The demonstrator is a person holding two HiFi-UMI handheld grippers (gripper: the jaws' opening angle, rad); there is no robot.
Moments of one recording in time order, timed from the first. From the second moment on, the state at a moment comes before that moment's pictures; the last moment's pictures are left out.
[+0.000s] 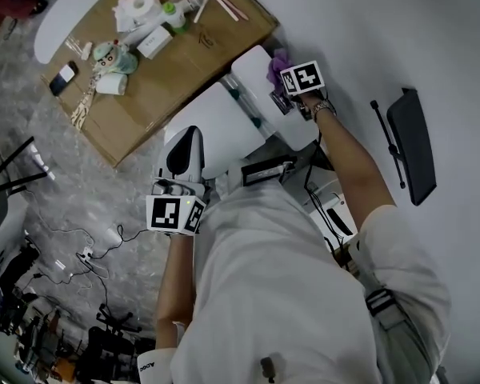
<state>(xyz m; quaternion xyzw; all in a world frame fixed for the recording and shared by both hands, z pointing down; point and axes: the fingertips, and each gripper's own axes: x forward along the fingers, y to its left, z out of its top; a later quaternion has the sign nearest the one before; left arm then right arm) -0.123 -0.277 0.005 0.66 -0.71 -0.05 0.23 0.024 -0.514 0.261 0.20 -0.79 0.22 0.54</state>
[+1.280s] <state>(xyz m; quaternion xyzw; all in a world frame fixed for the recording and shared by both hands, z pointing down) -0.117 -0.227 0.017 0.64 -0.73 -0.07 0.23 -0.021 -0.504 0.225 0.20 -0.82 0.21 0.50</state>
